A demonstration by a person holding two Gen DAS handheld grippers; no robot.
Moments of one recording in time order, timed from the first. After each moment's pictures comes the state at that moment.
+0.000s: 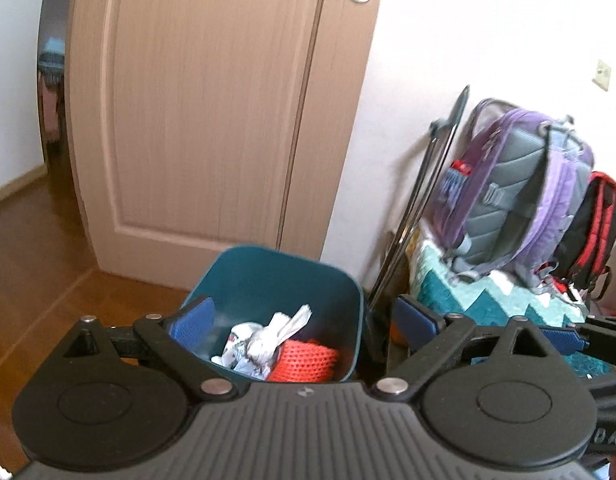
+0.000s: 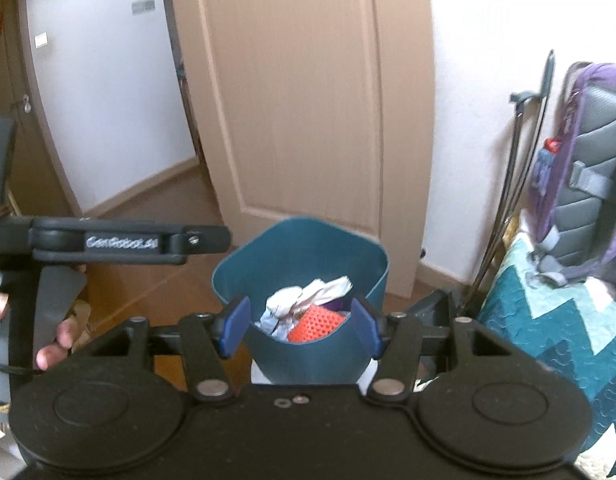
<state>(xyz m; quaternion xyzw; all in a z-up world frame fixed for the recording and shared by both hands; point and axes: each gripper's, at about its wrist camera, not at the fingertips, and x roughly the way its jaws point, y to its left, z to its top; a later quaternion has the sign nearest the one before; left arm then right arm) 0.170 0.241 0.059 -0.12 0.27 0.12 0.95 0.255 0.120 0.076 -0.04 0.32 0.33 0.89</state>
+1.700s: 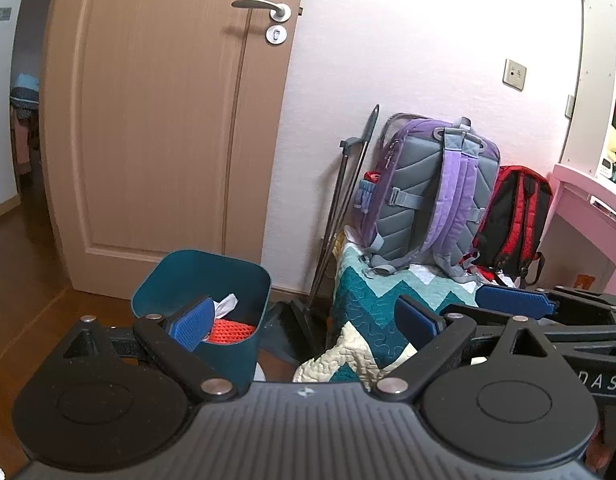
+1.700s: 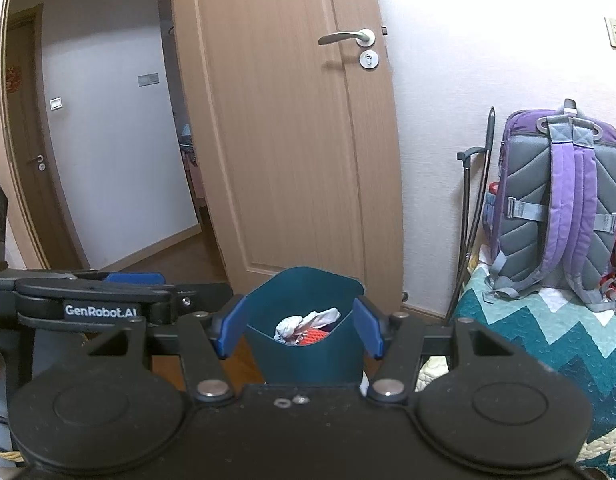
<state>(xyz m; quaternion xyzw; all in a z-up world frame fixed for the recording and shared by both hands) 0.071 0.132 0.104 -0.09 0.24 0.06 0.97 0.150 0.031 0.125 0.01 0.24 0.32 0.92</state>
